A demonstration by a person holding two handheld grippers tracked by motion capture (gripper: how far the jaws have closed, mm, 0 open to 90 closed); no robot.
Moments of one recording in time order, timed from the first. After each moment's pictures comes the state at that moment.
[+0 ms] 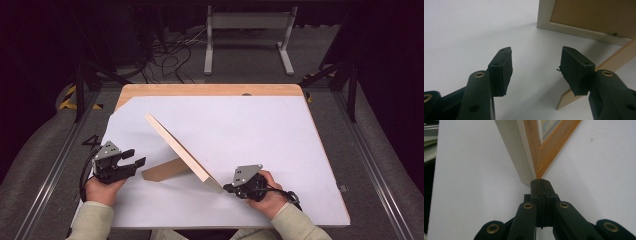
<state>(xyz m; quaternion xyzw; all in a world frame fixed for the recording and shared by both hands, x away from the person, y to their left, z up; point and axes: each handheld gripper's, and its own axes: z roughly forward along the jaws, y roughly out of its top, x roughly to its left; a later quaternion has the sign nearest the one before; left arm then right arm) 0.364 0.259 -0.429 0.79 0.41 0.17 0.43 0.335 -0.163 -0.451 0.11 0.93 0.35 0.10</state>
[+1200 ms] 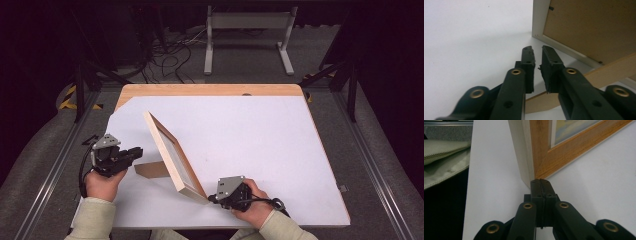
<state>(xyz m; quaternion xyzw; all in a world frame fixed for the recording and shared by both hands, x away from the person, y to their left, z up) 0.368 0.255 -0.405 0.77 0.44 0.13 0.43 0.312 -0.119 -0.455 0.06 0.93 0.36 0.09</state>
